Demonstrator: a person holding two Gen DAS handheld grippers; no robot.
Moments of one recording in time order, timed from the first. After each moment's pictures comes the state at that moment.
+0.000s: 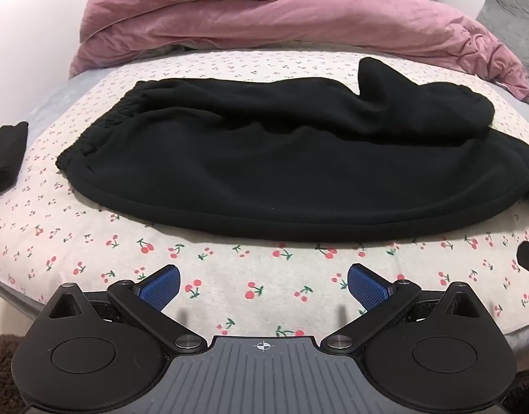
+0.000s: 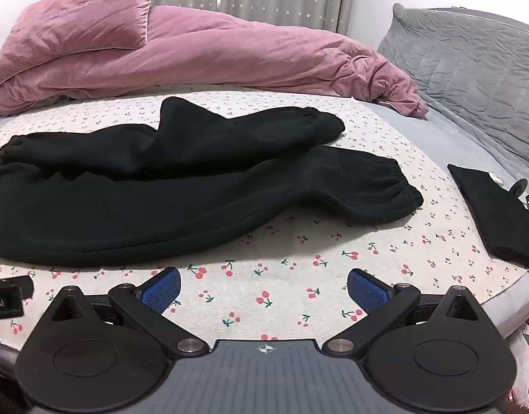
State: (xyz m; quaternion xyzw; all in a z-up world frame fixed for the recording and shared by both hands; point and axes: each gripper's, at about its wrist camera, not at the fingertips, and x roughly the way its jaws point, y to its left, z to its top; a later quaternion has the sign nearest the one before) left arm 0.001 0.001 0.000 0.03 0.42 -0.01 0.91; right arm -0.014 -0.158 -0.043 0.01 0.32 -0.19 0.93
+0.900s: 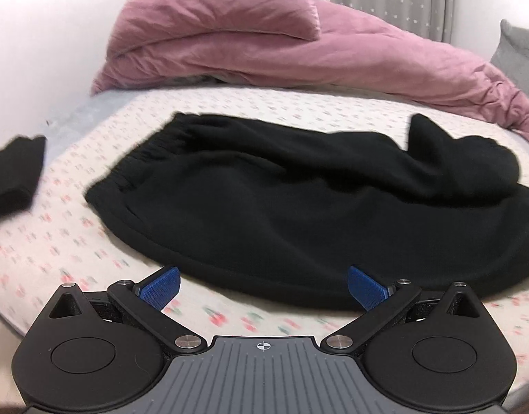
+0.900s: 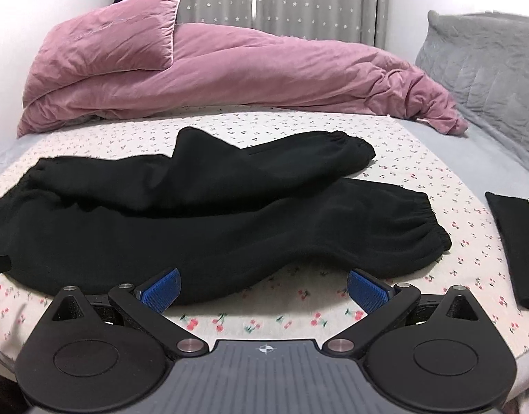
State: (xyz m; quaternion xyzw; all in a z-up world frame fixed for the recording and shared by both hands) left arm 0.037 0.075 0.013 0.01 0.33 0.00 0.94; right arm 0.014 -0.219 -0.014 0.04 0.30 -0.09 0.95
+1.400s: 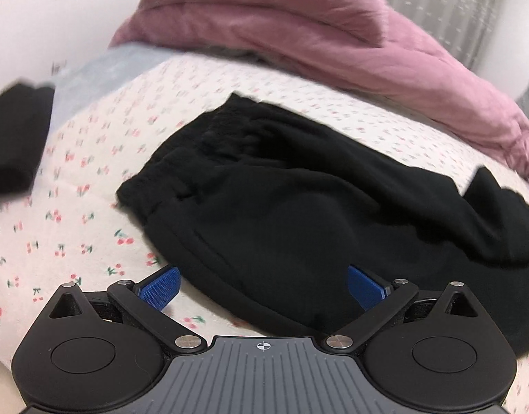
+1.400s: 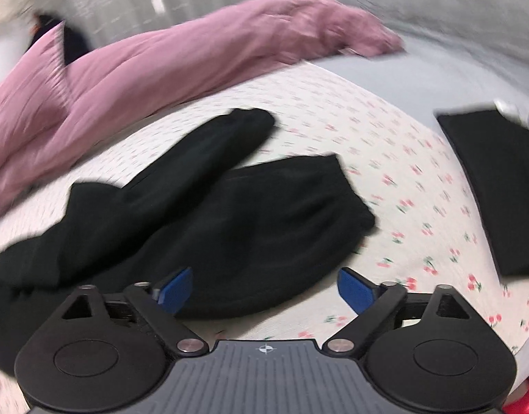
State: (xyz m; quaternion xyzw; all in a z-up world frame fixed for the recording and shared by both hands) left arm 0.112 0.200 -0.004 -0.10 0.39 -0.01 0.91; right arm 0.026 -0.367 -0.047 0.23 0.33 -0.17 0.90
